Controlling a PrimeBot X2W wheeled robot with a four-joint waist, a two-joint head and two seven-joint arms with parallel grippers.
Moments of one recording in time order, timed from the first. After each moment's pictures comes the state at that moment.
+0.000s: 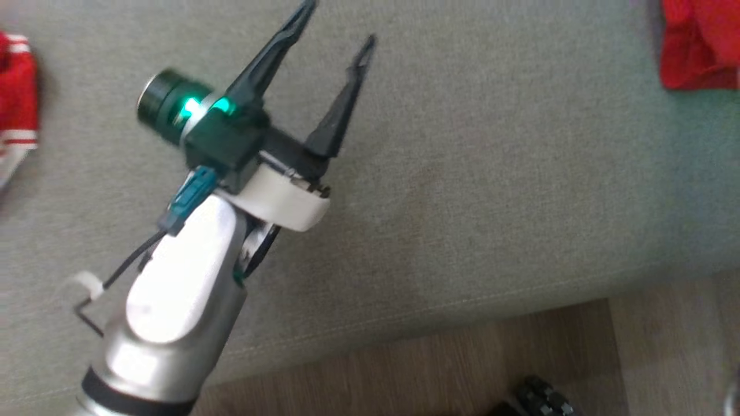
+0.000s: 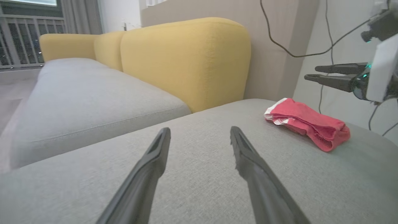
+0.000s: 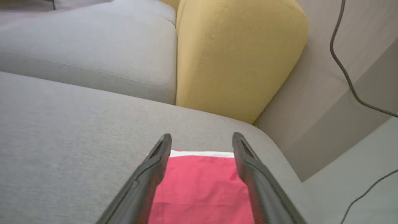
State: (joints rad) left arm -0.62 0.14 -0.50 0.11 -0.13 -0.10 -0.26; right arm -0.76 -0.29 -0.22 0.28 -0.04 0.13 0.04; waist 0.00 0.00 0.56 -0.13
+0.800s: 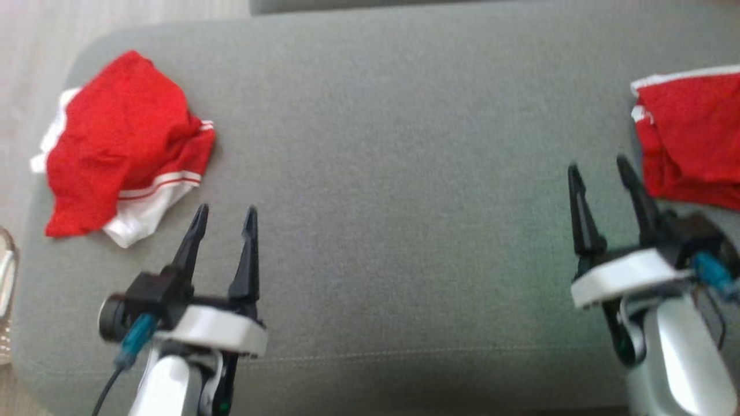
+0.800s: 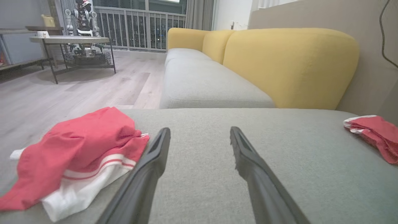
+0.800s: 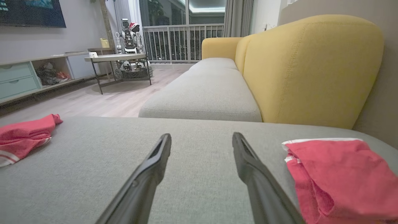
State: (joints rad) left arm -0.09 0.06 -0.21 0.12 -0.15 -0.02 -0.26; right arm -0.25 -0.06 -0.07 0.26 0.05 0.13 -0.25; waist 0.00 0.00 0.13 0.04
